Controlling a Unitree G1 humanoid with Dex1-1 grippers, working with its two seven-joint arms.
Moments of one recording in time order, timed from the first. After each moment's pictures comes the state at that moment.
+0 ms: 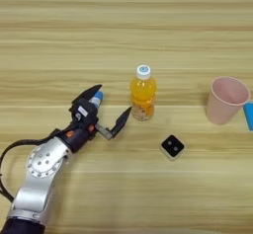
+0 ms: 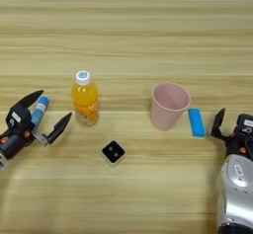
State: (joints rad) left arm 0.06 0.25 -0.11 0.01 -0.15 -0.21 -0.55; right arm 0.02 -0.22 -0.35 0.20 0.04 -0.12 -0.17
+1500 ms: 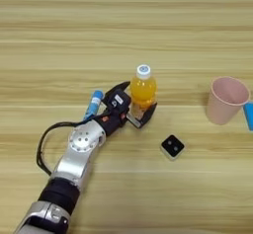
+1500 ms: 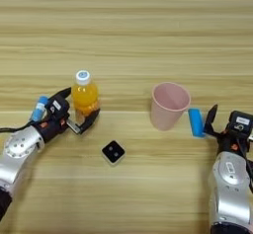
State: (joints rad) left arm -0.23 0.12 -0.20 0.46 -0.05 -0.31 -0.50; right arm 0.02 -0.18 -0.33 0.15 0.03 -0.12 -0.19
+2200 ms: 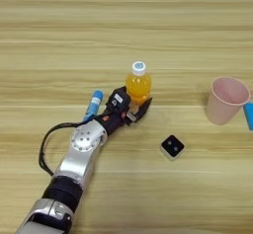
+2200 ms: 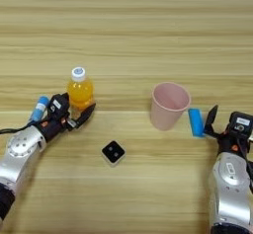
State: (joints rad) left arm -0.25 0.10 -0.17 0.51 -0.04 -0.34 -0.48; right arm 0.03 -0.18 -0.33 0.15 0.03 -0.12 -0.19
